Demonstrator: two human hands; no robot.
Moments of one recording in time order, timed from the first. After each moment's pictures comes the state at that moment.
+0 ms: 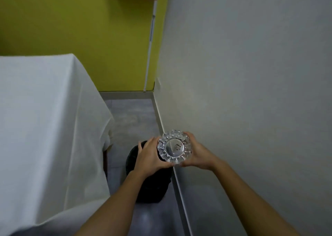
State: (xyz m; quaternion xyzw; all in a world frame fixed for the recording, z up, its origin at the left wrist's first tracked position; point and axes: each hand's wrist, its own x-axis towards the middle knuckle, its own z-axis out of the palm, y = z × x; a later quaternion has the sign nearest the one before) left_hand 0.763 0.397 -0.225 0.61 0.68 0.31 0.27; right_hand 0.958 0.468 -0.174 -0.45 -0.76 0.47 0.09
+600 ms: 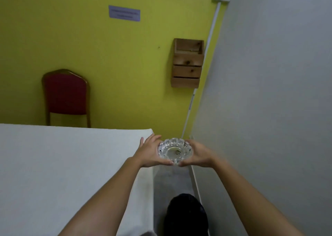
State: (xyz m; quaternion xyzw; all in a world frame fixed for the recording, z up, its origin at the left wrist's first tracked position) left_hand 0.566 0.317 0.072 0.64 0.72 0.21 0.16; right_hand 0.769 0.406 0.113 -0.36 -0.87 0.32 0.08
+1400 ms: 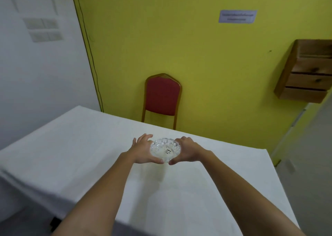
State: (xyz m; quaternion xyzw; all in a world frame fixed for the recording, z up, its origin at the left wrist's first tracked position) left_hand 0.139 0.043 0.071 0.45 0.87 0.12 0.14; right_hand 0.273 0.211 0.084 -0.20 -0.96 0.19 -0.05
